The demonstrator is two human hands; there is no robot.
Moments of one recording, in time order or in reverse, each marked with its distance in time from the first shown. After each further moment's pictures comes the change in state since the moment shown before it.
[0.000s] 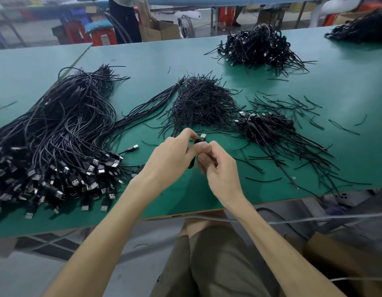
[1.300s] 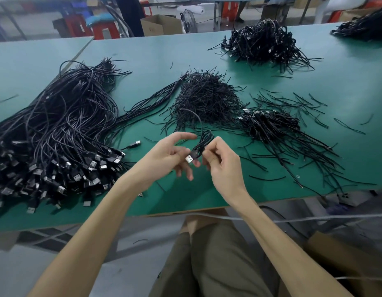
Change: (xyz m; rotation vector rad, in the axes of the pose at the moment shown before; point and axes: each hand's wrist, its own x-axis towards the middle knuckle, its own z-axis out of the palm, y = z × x) left_hand -0.015 -0.028 -0.007 -0.774 -0.280 -0.063; right_hand 0.003 0.010 -0.002 -0.089 0.023 -0.018
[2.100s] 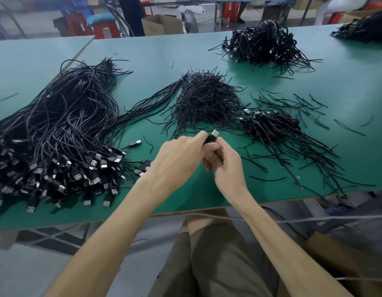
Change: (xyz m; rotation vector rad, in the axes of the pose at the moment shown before) left_hand 0.014 0.016 0.029 1.108 0.252 0.159; right_hand 0.002 -0.001 0.002 0.133 -0.024 0.020
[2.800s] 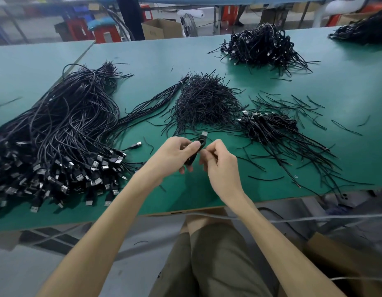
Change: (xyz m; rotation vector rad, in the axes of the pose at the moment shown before) left_hand 0.002 -0.014 0.002 -0.826 -0.174 -0.346; right_hand -0.003 0.005 0.001 -0.210 0.042 0.043
